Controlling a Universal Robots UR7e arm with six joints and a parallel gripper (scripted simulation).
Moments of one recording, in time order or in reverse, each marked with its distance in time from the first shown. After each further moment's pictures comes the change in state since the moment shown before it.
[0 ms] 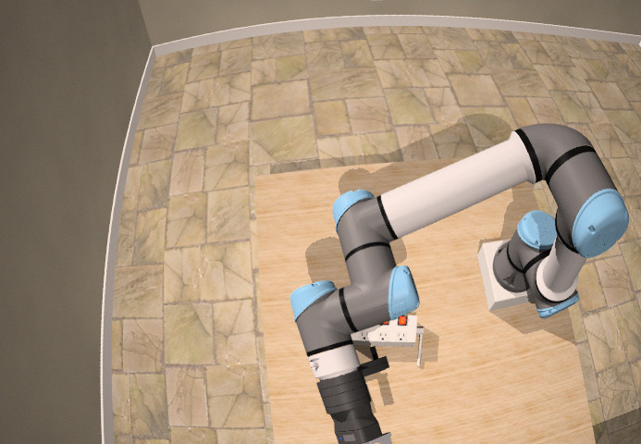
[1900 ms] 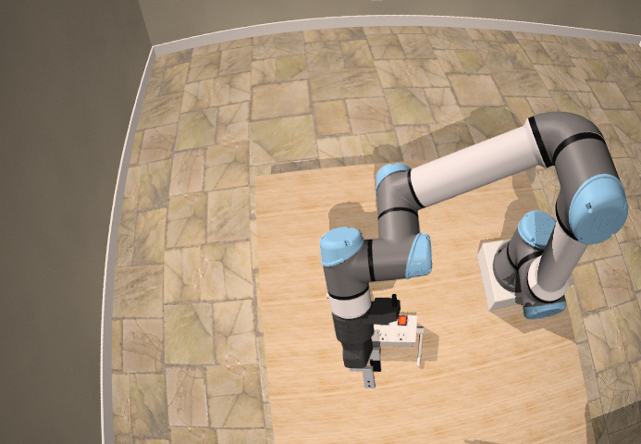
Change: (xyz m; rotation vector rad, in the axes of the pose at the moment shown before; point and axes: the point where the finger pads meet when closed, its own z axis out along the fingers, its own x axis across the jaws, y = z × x) arm -0.167 -0.179 -0.151 -0.029 -0.738 1.017
